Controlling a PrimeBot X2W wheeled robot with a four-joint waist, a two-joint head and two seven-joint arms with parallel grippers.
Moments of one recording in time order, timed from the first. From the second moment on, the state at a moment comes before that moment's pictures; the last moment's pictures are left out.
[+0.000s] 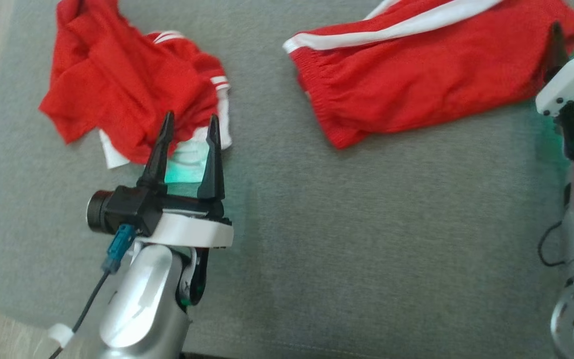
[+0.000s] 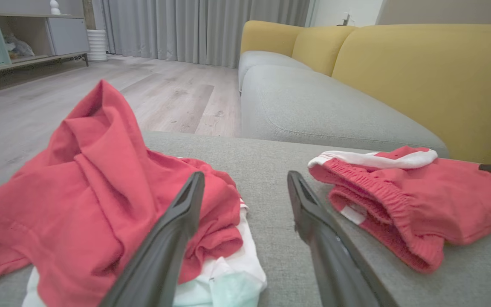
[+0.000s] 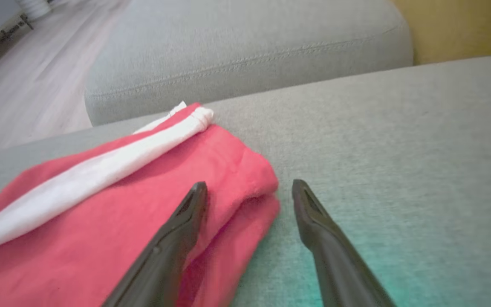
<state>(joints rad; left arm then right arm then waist) -0.37 0.05 -0.33 0.27 -0.30 0.07 -0.26 -0.86 -0.13 -0.37 0.81 -0.03 0.13 0.16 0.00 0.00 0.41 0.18</state>
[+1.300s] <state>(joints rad) -0.30 0.04 -0.29 0.29 -0.27 0.06 -0.26 -0.62 -0.21 -0.30 0.91 0.29 0.13 -0.11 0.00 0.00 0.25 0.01</state>
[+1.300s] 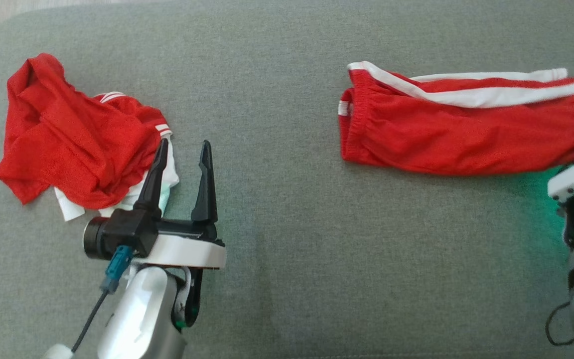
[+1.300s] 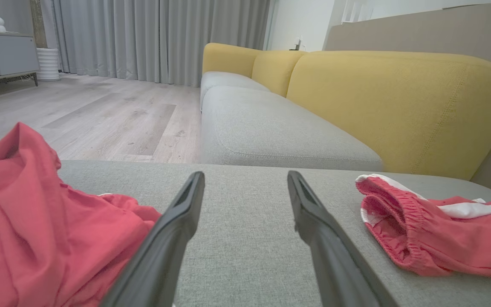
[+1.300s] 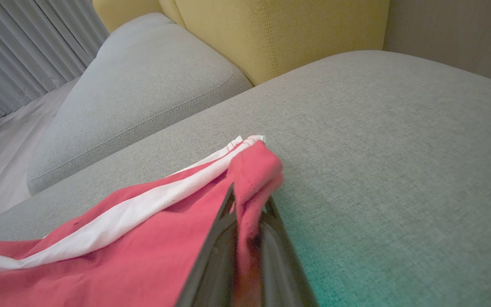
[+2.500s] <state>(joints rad) -0.23 0.04 -0.29 0.32 -0.30 0.07 -0.26 -0.60 -0.09 0.28 0.70 0.58 0.13 -0.09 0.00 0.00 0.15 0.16</state>
